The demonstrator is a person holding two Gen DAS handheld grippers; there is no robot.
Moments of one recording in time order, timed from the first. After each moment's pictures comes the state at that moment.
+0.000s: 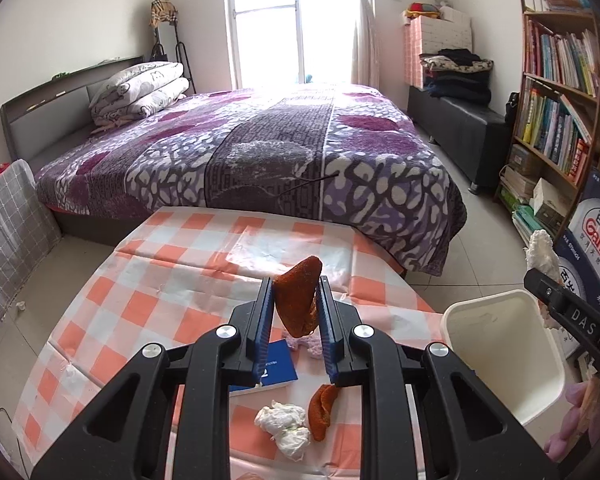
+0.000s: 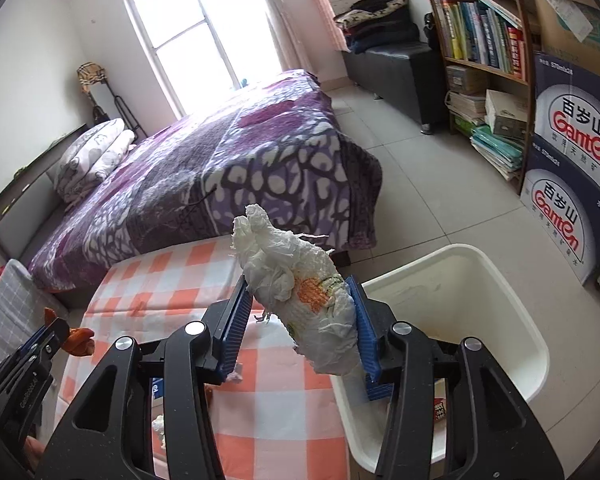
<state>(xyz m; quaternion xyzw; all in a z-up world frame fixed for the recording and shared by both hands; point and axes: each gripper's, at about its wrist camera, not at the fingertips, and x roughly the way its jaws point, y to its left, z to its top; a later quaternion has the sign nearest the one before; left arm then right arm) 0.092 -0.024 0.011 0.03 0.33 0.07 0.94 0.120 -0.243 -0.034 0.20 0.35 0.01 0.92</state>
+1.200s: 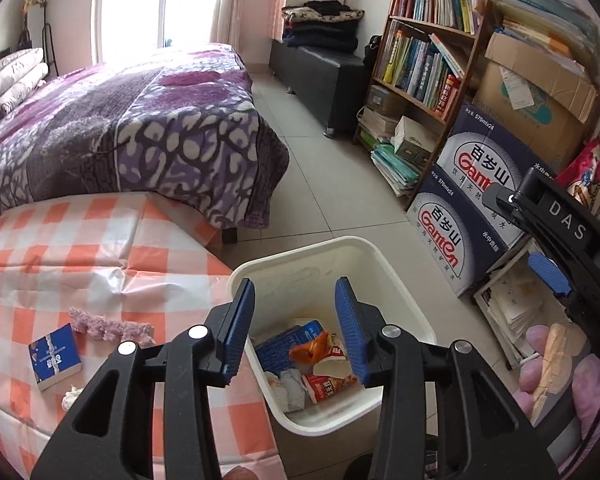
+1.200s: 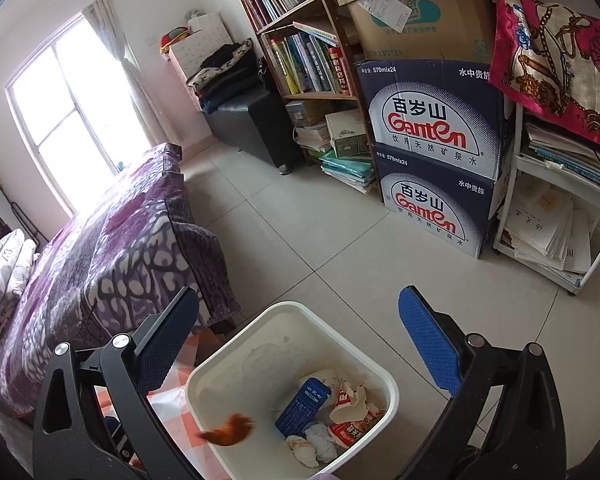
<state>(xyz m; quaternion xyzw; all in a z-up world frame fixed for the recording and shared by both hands) 0.105 -0.183 -0.017 0.02 0.40 -0.17 0.90 0.071 -0.381 -0.024 0.28 0.29 -0.22 0.89</state>
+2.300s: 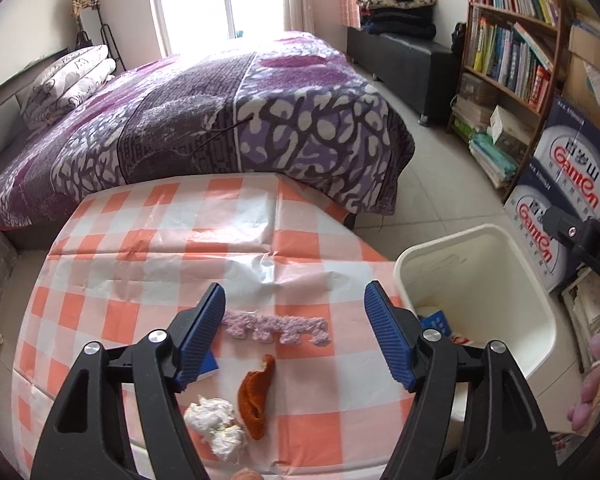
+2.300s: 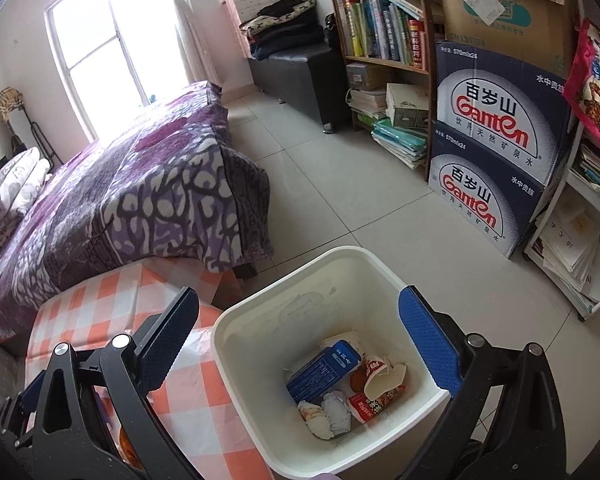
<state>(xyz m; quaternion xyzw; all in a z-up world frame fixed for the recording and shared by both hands) 0.140 -0.073 -0.043 0.09 0.44 -0.03 0.89 0.116 -0.287 -0.046 0.19 0.37 -0.14 0.90</state>
